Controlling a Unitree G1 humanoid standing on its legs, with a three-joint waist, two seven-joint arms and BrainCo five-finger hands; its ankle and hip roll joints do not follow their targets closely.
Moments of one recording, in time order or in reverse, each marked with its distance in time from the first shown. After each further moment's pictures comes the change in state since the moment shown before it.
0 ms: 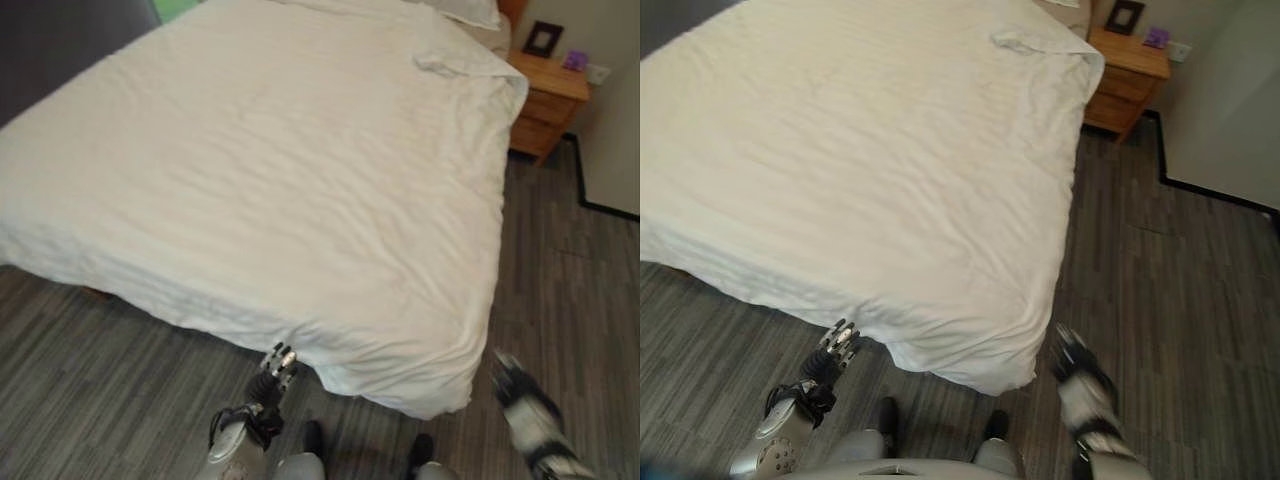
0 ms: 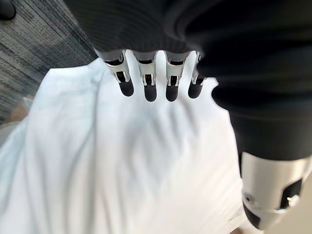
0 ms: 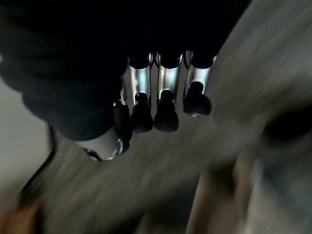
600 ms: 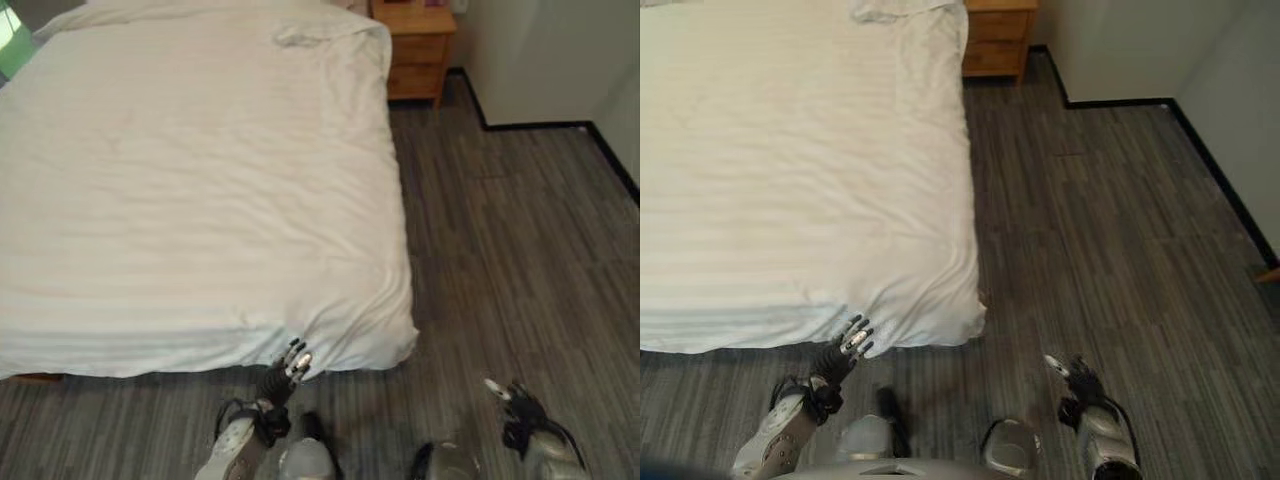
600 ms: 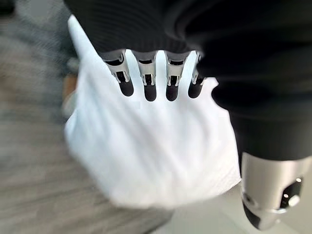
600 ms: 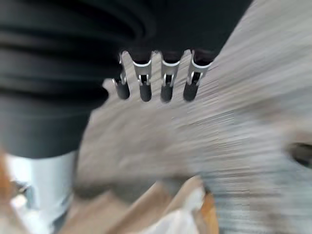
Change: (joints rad) left arm 0.051 -0.038 -0.040 -0.039 0.010 0.019 -0.099; right arm -0.067 0.047 0.537 -0.550 -0.403 -0.024 0.019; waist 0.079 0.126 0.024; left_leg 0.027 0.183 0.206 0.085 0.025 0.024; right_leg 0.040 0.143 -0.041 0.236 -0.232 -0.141
